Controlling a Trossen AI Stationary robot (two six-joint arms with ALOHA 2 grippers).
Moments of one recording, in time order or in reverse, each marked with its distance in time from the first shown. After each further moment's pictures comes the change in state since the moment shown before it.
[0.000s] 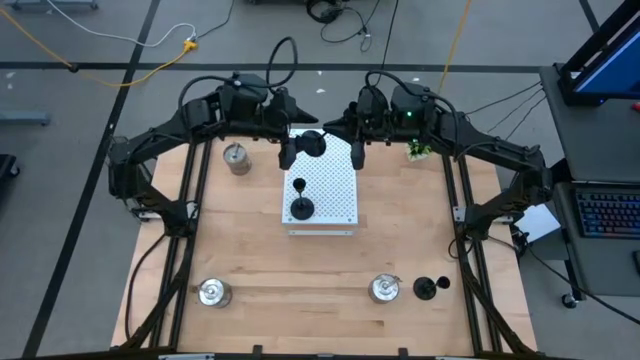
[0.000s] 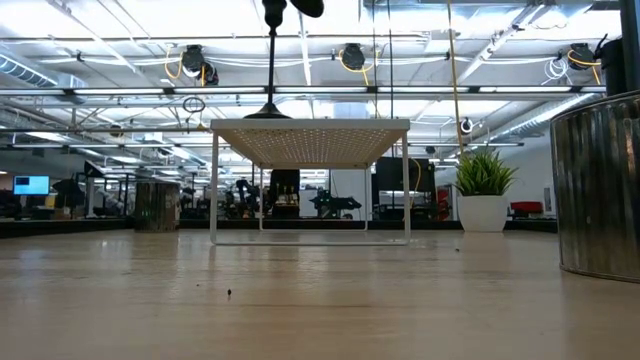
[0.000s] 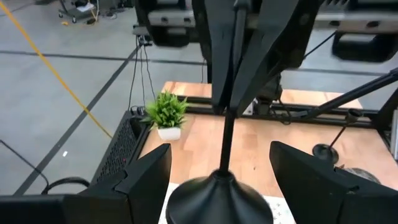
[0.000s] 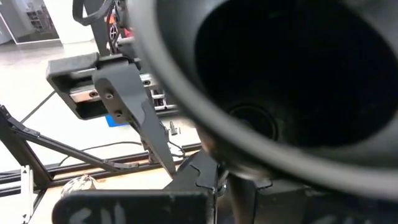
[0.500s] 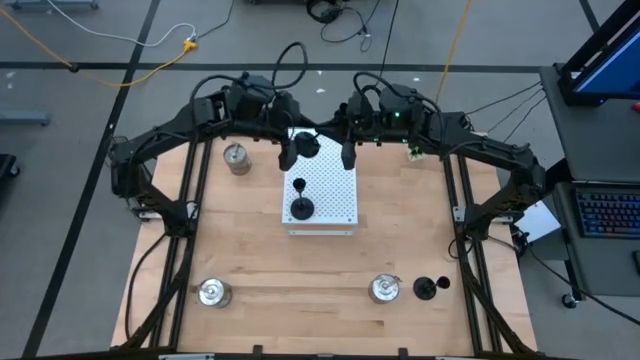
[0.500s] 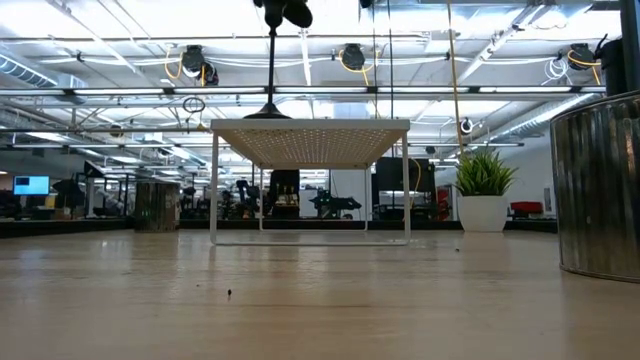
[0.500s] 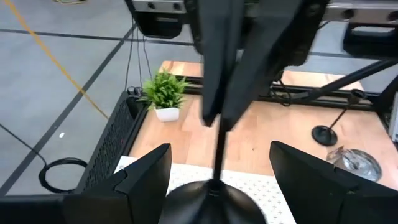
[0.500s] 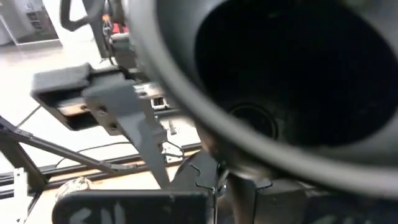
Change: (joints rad) left arm 0.015 0.022 0.001 -0.078 0.011 0.002; right arm -0.005 0.047 -0.001 0.050 -0.022 0.012
